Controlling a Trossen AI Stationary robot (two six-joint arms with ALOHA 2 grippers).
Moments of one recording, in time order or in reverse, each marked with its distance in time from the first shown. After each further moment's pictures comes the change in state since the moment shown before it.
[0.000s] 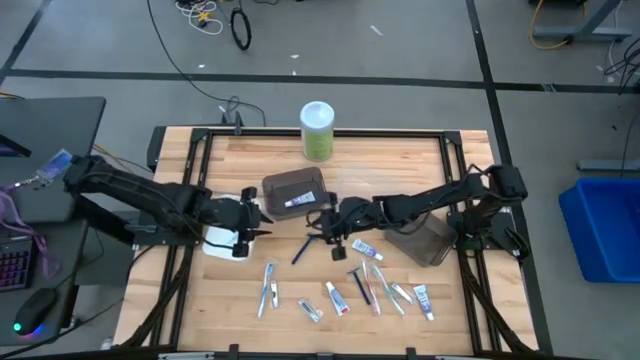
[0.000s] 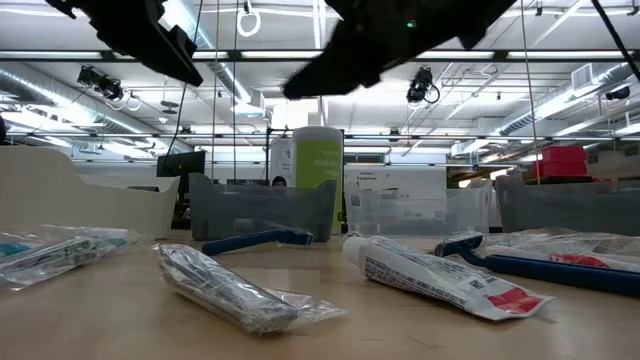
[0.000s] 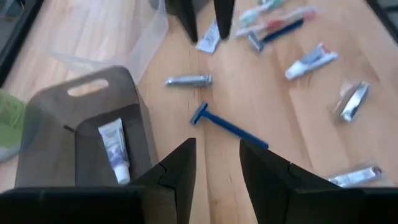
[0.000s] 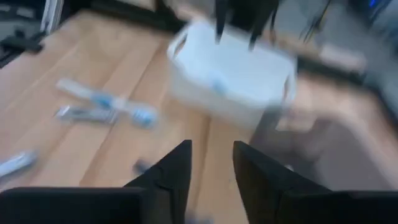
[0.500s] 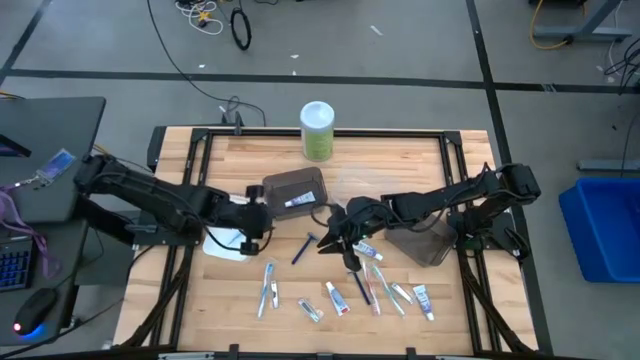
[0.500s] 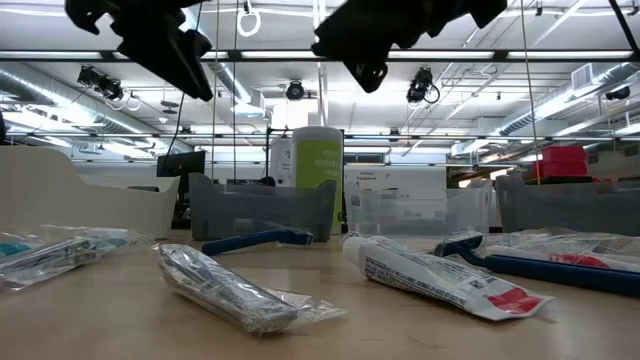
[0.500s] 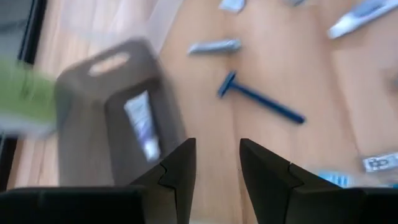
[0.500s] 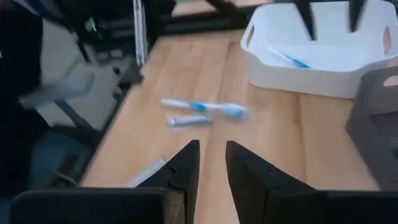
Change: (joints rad) left arm -0.009 0.181 0.160 -0.185 -0.096 0.035; right arm 0.021 -0.102 0.011 -0.181 -0.247 0.375
